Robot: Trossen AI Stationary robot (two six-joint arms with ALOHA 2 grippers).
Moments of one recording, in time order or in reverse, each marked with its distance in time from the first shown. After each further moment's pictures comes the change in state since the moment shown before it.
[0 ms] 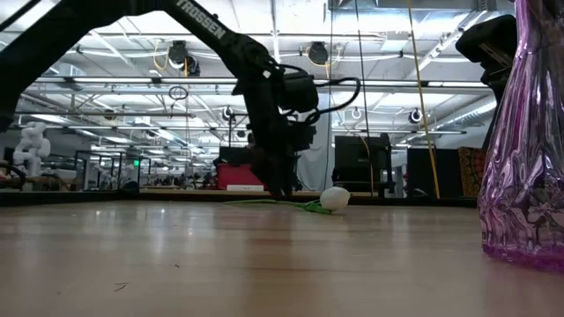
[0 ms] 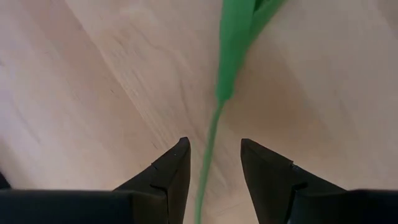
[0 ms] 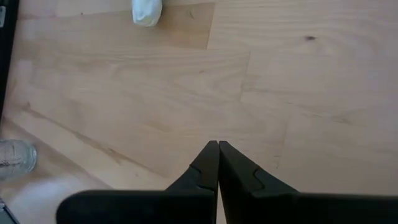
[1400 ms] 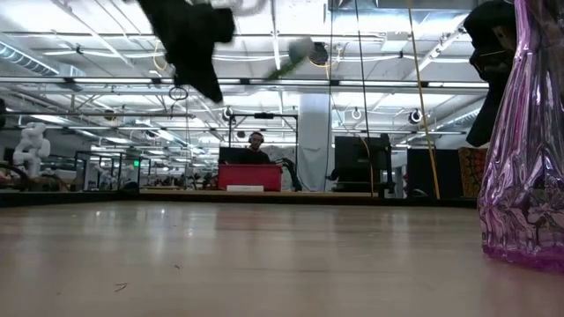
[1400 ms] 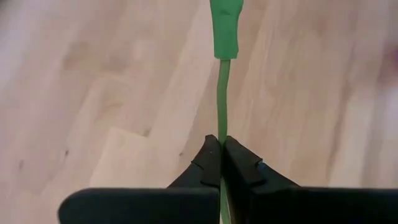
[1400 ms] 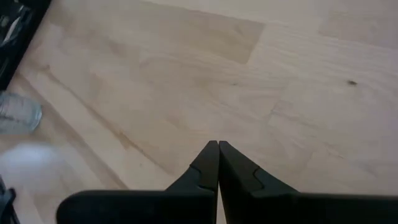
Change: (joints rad) left arm -0.224 -0.743 -0.489 -0.005 0.007 -1.190; right arm 0.007 -0.001 0.000 0.076 0.066 -0.301
